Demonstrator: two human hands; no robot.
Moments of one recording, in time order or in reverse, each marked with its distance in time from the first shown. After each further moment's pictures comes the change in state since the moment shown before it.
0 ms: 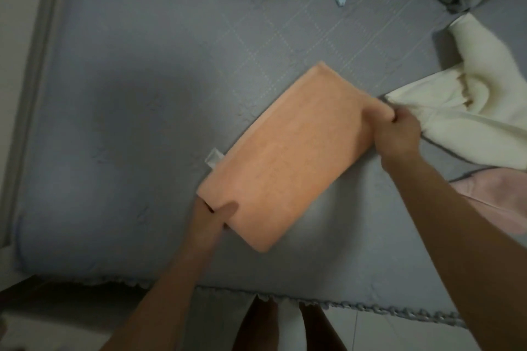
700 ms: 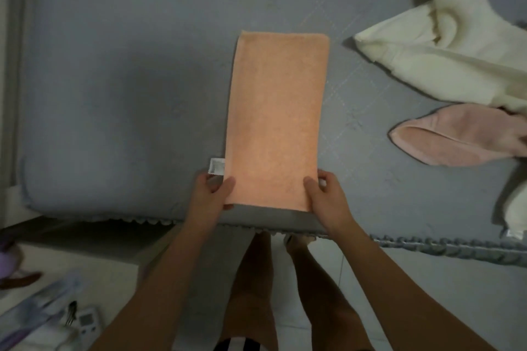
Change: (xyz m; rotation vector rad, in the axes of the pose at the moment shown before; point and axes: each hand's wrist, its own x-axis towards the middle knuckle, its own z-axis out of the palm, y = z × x) left_hand -0.095 -0.028 0.027 0.198 -0.009 -0.035; right_hand -0.203 0.113 -0.043 -0.011 -0.533 0.323
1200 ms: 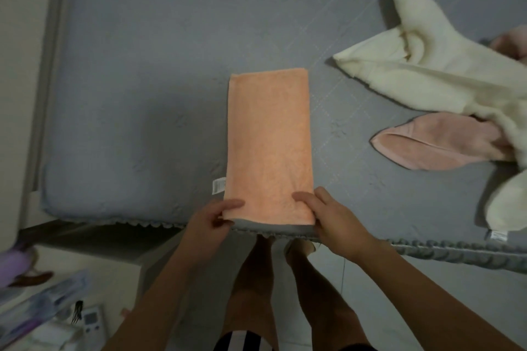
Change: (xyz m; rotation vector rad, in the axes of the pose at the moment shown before) left_hand -0.074 0.005 -0.010 0.374 -0.224 0.348; right_hand -0.031 0.021 -0.065 -0.746 -0.322 -0.683
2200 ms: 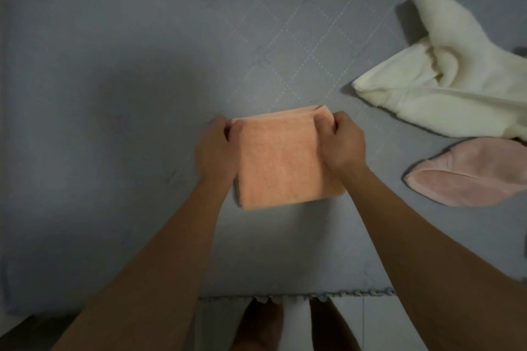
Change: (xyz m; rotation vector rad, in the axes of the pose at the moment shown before) left_hand 0.274 0.075 -0.039 0.427 0.486 0.063; right_hand 0.227 0.004 -0.098 0.274 0.748 0.570
